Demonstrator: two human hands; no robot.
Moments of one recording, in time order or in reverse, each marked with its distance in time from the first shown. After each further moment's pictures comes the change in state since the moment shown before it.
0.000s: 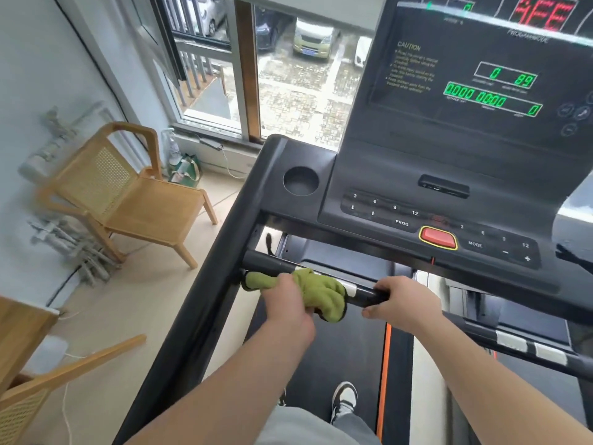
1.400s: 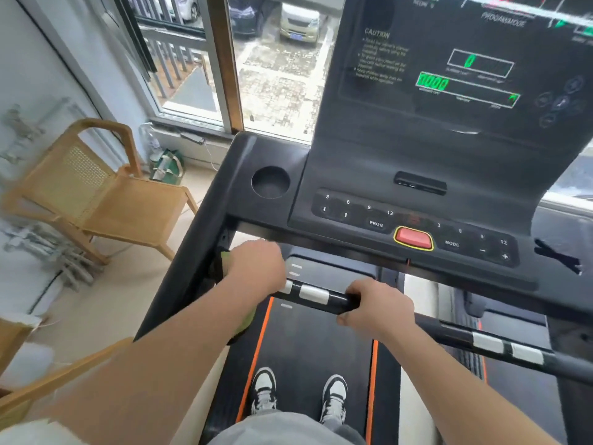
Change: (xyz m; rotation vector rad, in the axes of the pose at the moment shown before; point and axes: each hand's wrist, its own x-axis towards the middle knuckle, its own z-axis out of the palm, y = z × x) left_hand 0.013 0.063 0.052 2.262 0.031 0.667; right_hand 0.007 0.007 0.000 0.009 0.003 -0.044
